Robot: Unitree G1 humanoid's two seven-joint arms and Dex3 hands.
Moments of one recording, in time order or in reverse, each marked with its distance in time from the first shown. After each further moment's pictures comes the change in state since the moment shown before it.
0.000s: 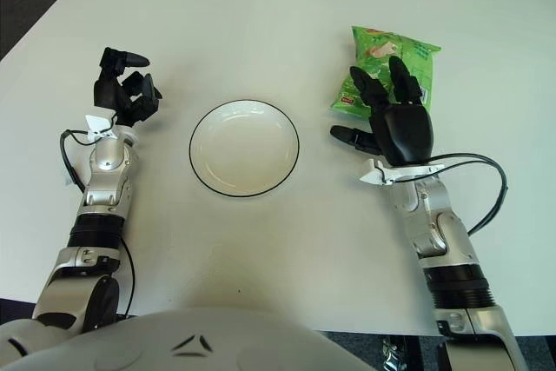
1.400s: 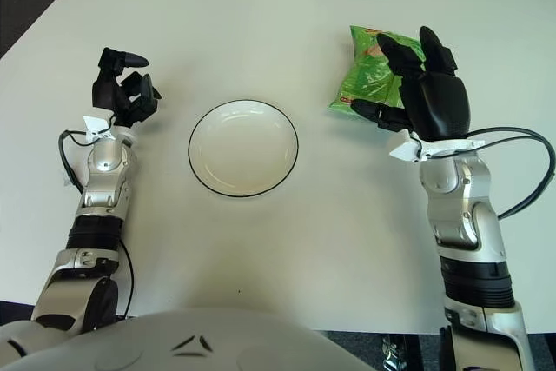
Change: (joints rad) left arm 0.011 0.003 0.001 -0.022 -0.012 0.008 -0.015; right arm -0.076 -0.010 -0.164 -0.160 0.112 0.167 0.333
